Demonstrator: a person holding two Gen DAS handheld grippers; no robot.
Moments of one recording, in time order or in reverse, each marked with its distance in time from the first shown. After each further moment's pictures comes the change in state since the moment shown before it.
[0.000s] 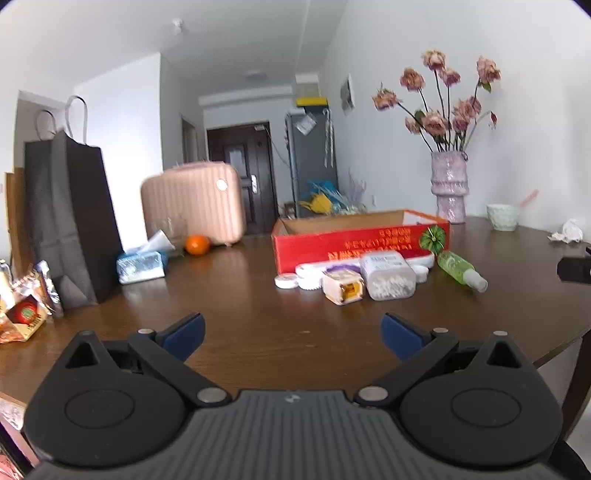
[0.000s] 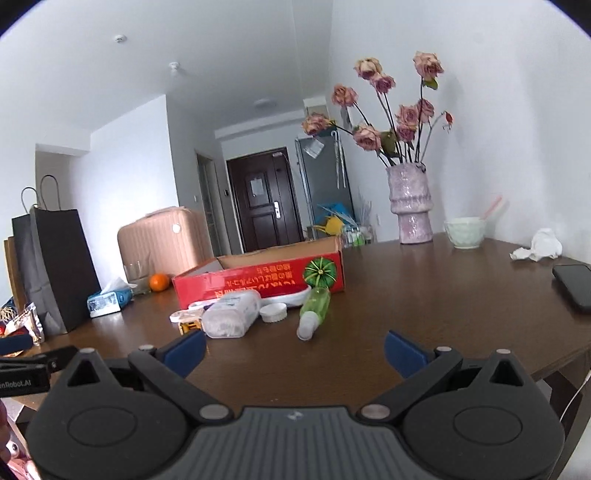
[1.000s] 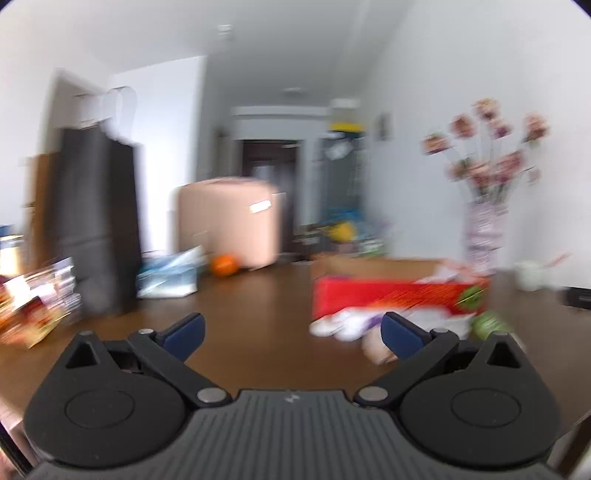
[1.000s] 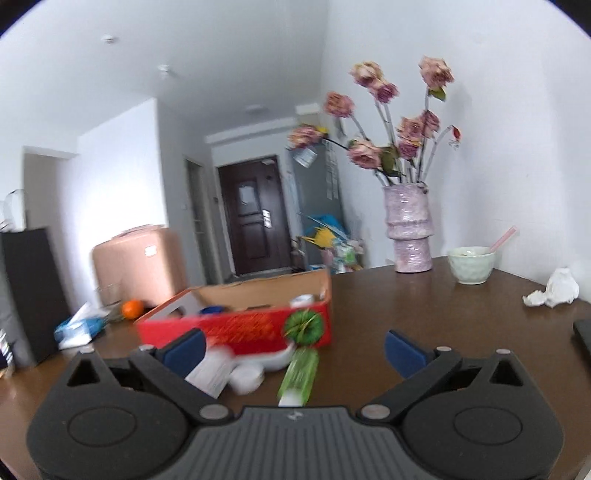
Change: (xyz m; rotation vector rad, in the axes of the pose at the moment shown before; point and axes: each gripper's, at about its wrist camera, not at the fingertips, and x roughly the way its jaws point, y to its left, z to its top) left arm 0.010 0.057 0.021 -0.147 -0.075 0.098; right arm 0.073 -0.009 0.053 -0.034 -0.033 -0.019
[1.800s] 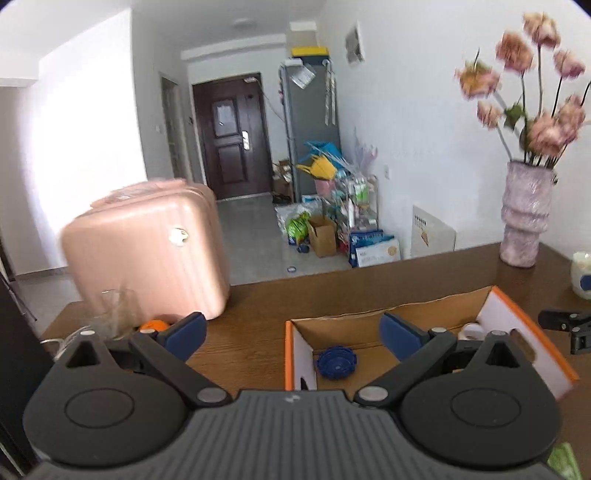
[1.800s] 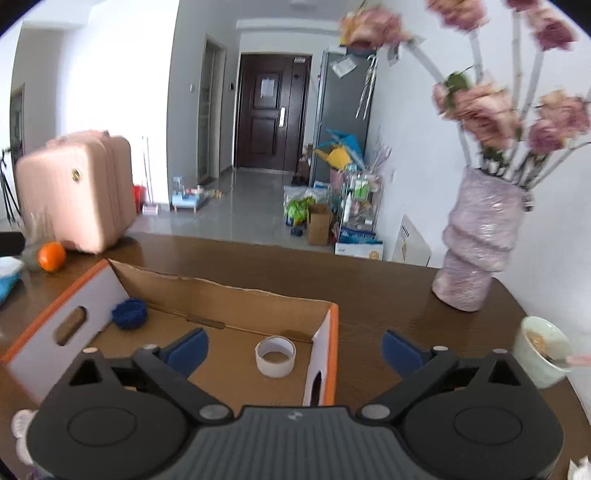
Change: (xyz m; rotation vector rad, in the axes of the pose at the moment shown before) left arm 0.315 -0.086 0.185 0.164 0.238 -0.092; right arm 0.317 0.006 0.143 -0.223 0.362 -0.044
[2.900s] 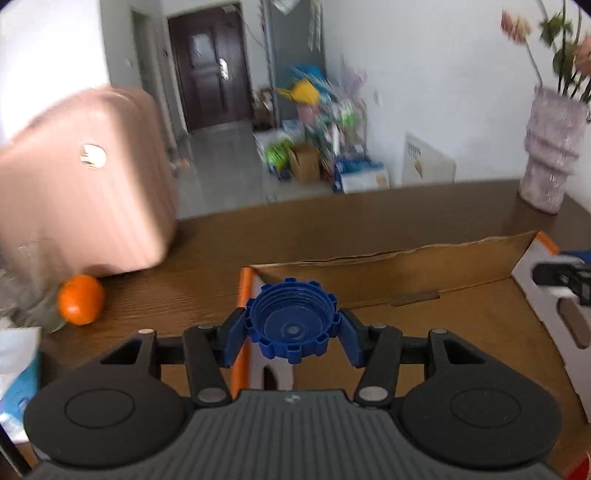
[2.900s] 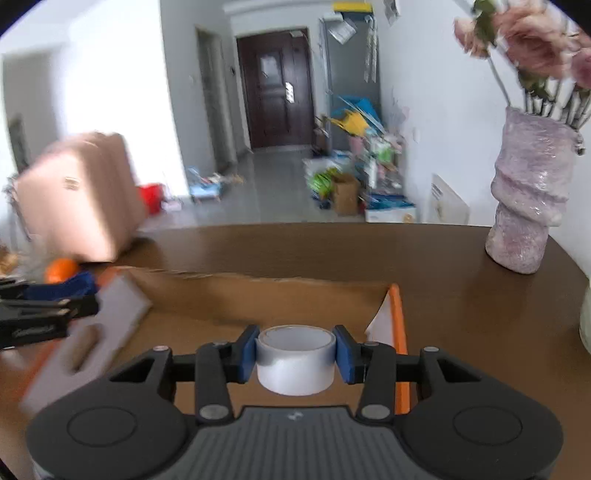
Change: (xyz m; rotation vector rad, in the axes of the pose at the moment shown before) left arm 0.177 -0.024 -0.018 0.044 0.280 -0.079; right arm 0.100 0.001 0.016 0.118 0.127 0.097
